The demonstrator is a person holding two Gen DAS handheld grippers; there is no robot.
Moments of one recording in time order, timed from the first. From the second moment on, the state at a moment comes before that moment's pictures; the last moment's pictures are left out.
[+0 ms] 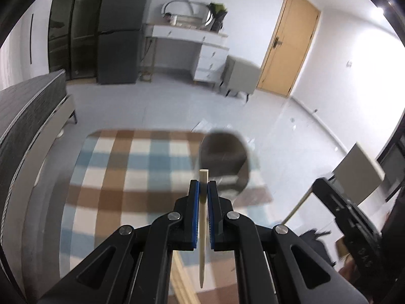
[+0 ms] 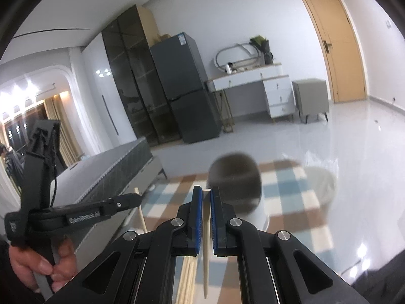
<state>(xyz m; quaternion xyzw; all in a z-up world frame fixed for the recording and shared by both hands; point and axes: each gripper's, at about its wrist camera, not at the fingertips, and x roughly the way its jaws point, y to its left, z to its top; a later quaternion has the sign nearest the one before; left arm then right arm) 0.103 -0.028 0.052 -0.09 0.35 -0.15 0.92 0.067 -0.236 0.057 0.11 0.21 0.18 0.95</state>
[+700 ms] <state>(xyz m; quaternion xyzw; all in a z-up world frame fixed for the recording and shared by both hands) 0.238 -0.050 0.094 -0.11 0.24 -0.19 0.95 0.216 -0.220 0.119 0.02 0.14 0.18 0.97</state>
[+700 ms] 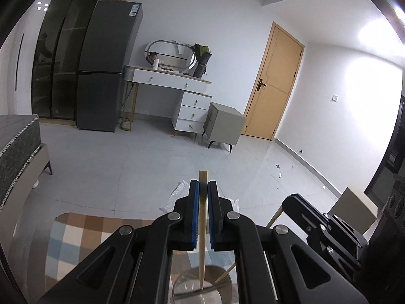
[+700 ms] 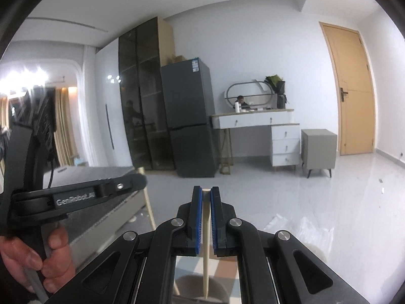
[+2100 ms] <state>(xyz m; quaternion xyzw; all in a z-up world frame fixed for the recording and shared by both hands) 0.110 0.004 0.131 -0.10 0.30 -0.08 0.95 0.135 -0.258 0.118 0.12 0.20 0.18 0.96</state>
